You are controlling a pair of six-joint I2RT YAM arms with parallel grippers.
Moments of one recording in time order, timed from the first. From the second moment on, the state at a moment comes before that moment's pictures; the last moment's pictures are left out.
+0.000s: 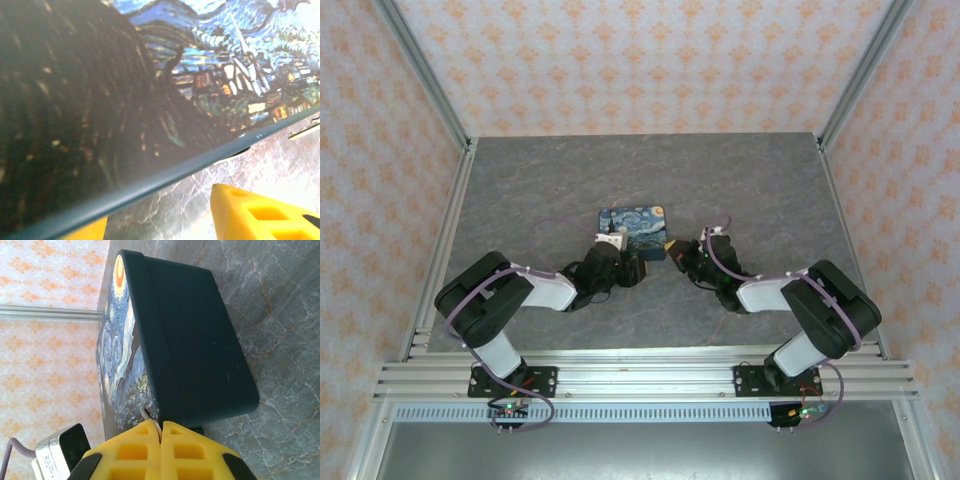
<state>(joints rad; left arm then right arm) -0.67 1.68 0.56 0.47 0.00 -0.67 0.58 1.54 0.43 0.70 -0.17 1.32</state>
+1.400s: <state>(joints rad) -0.68 1.82 0.64 0.61 -0.16 -0.68 0.57 1.62 0.49 0.74 -0.20 1.32</state>
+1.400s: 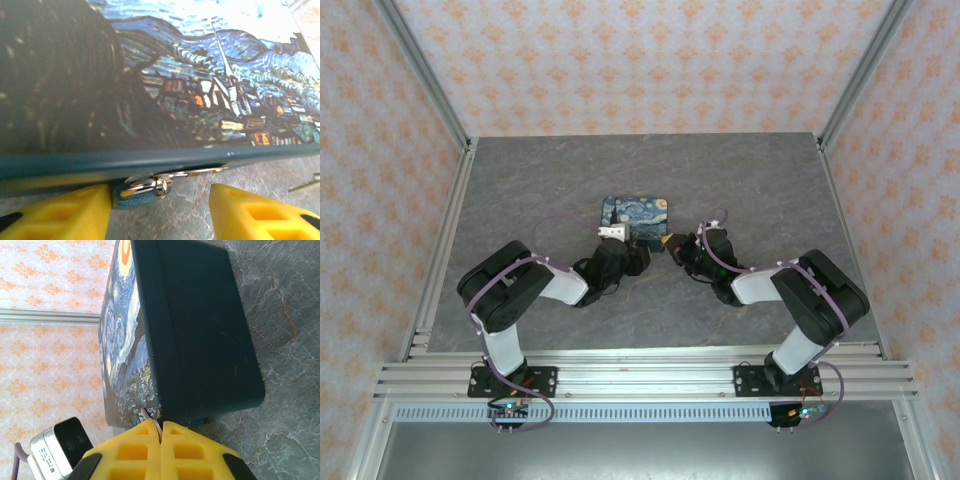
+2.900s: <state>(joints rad) -0.60 1.97 0.61 1.03 0.10 -0.97 0.54 1.67 0.51 0.77 -0.23 1.32</state>
